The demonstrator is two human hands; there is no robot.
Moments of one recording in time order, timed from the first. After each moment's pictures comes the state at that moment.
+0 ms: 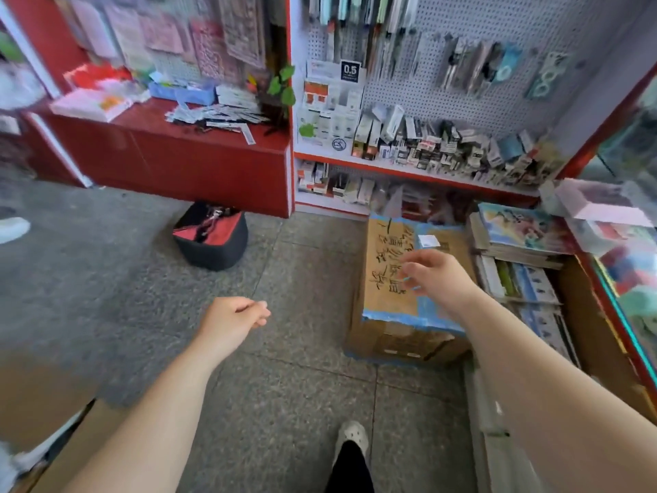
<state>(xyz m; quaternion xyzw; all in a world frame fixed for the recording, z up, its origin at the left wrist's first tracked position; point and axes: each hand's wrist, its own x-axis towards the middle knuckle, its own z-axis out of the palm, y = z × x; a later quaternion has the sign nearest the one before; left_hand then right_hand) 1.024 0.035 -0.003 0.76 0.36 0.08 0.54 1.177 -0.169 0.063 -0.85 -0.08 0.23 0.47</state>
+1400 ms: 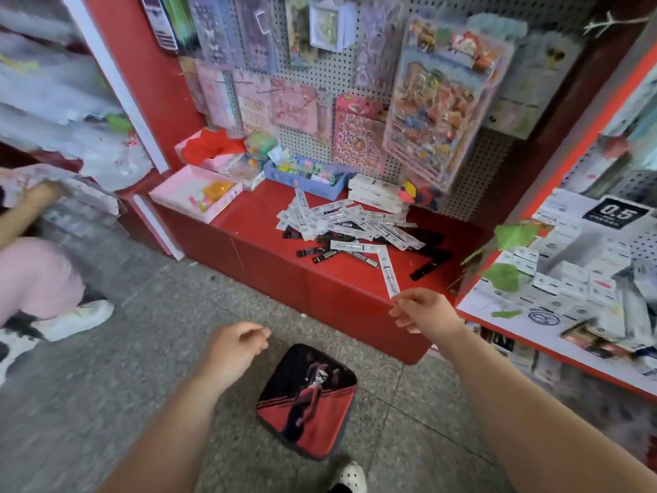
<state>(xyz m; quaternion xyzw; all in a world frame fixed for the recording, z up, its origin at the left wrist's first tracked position) 1.400 0.724 -0.027 0.72 0.49 0.09 0.49 1.616 0.570 0.003 -0.81 -0.16 0.37 0.42</state>
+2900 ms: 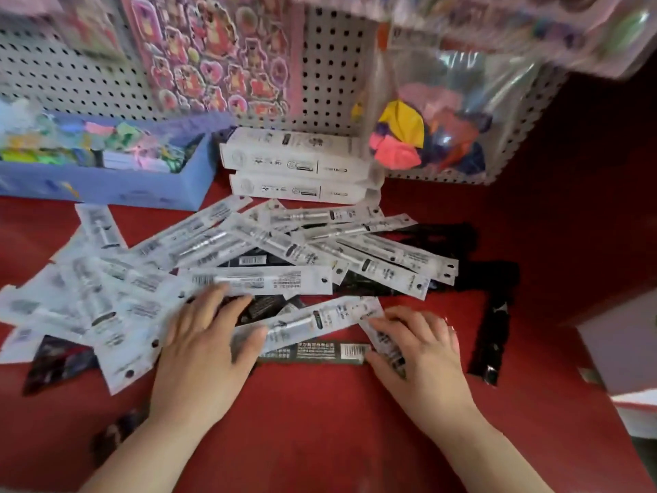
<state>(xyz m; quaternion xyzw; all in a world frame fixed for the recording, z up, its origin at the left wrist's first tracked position) 1.782 0.971 -0.362 0.95 0.25 0.05 0.17 1.867 0.764 -0.368 -0.94 -0.28 -0.05 0.18</state>
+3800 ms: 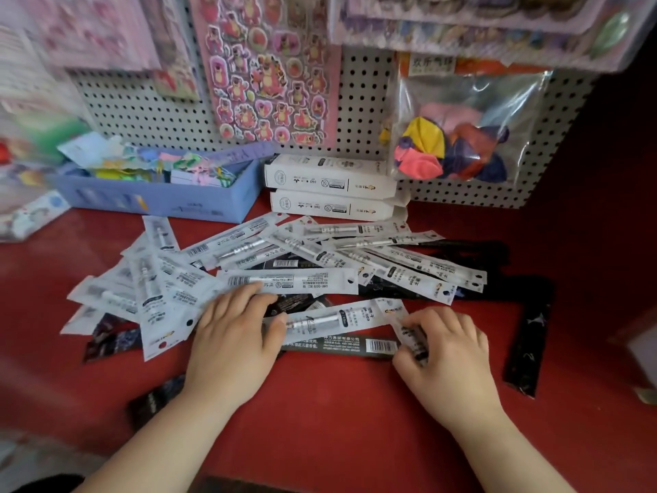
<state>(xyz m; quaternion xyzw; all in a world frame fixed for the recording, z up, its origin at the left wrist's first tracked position) 1.779 0.968 -0.377 0.95 0.23 0.17 0.12 1.866 0.770 -0.382 -0.93 -0.24 -0.10 0.26</state>
